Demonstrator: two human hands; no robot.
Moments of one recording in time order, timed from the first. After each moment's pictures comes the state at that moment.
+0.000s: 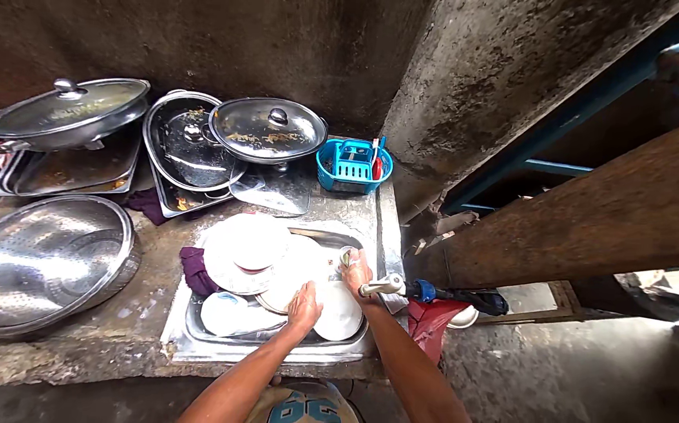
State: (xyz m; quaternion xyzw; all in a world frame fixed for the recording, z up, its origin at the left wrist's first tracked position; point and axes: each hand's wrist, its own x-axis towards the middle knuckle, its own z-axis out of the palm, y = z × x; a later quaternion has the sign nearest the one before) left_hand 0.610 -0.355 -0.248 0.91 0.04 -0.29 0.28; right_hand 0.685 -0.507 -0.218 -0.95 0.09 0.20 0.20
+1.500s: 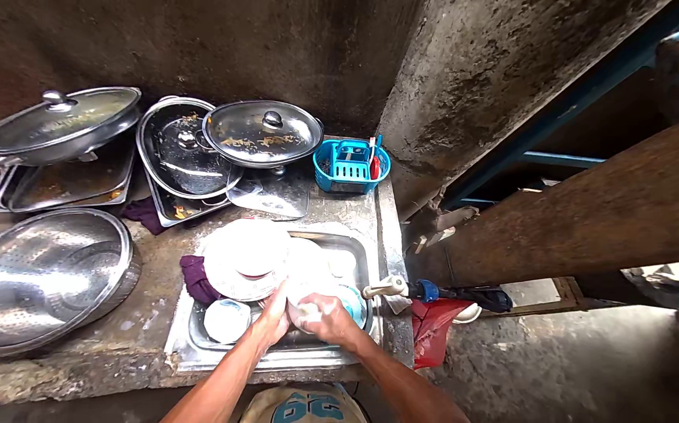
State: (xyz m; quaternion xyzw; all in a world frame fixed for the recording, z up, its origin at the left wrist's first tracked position) left_hand 0.611 -0.299 -0.212 0.51 0.29 -0.22 0.78; right_hand 0.594 -0.464 -0.179 -0.81 -0.19 0.14 0.54
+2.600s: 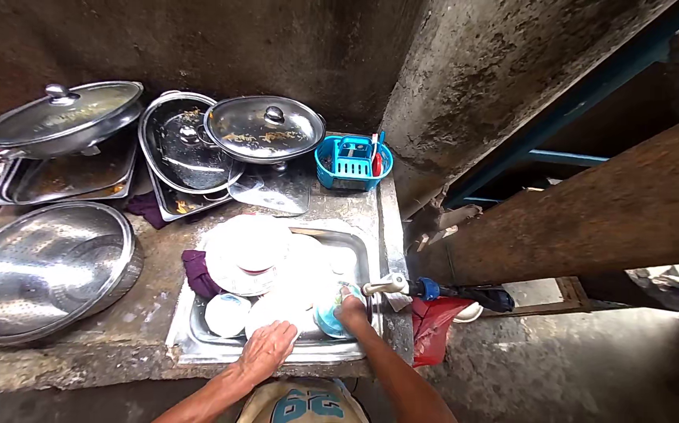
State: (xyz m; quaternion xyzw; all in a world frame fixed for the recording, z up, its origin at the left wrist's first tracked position) left_hand 0.531 -0.253 -0.235 0.94 -0.28 -0.07 0.15; right_hand 0.610 -0.490 -0.247 -0.89 0.13 0.38 0.22
